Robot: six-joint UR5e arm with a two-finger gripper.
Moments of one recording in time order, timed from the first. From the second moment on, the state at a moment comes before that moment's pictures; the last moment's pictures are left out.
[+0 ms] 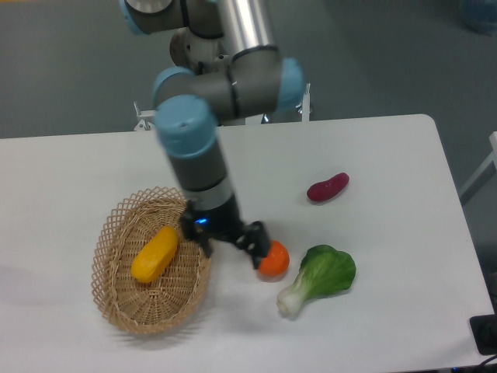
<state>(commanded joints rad) 2.36 -1.84 -1.62 -0.92 1.61 0.84</state>
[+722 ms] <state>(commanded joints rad) 2.54 -1.77 -1.47 -1.36 1.51 1.20</state>
